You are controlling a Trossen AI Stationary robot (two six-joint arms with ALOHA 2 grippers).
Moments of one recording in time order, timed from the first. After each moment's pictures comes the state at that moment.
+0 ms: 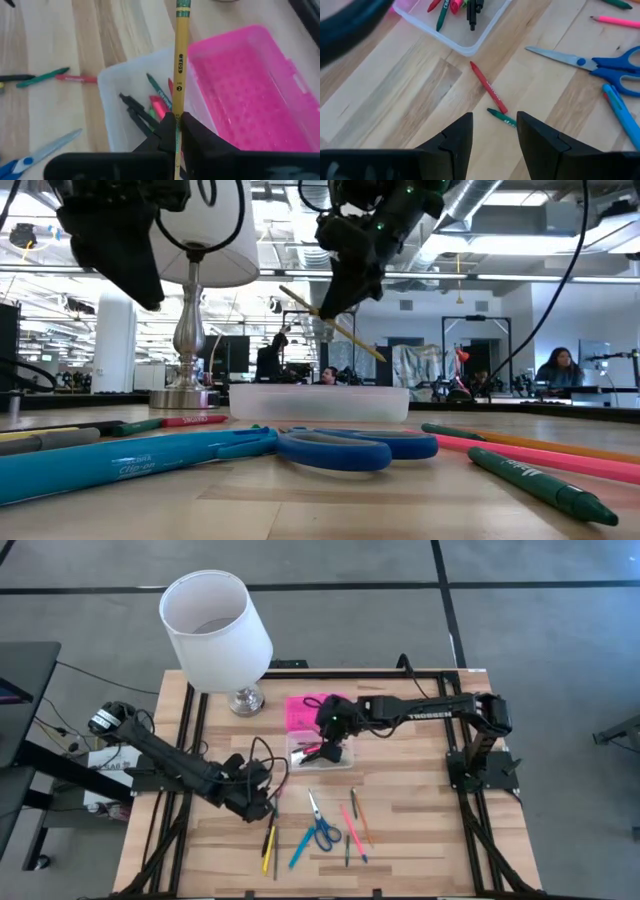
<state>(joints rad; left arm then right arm) -0.50 1.39 0.97 -0.84 -0.49 -1.07 -0.12 1.79 1.38 -0.50 0.02 0.07</state>
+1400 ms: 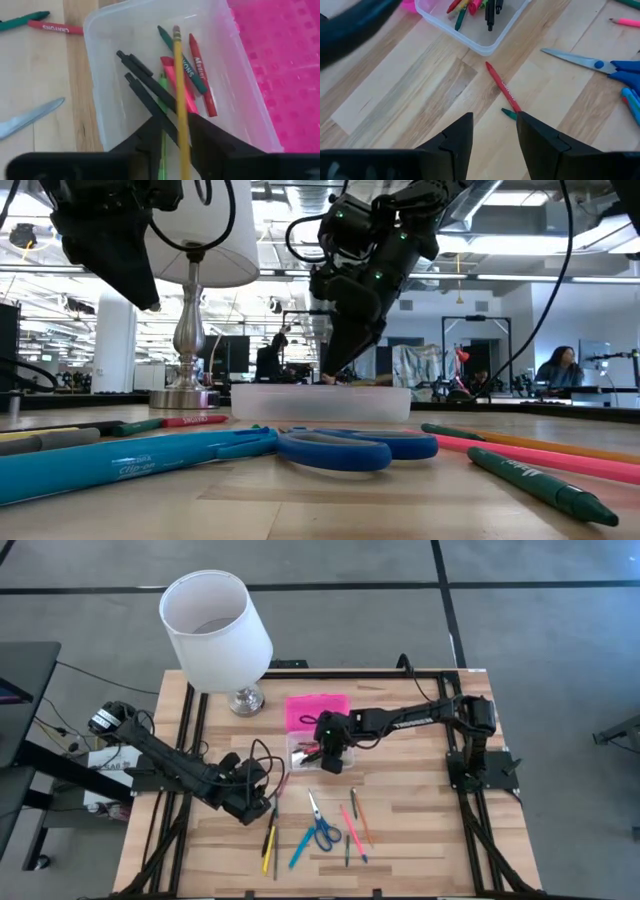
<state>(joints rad) -0.52 1.39 0.97 -0.90 -0.54 -1.12 -0.12 1.90 1.30 -0.42 -0.03 0.04</state>
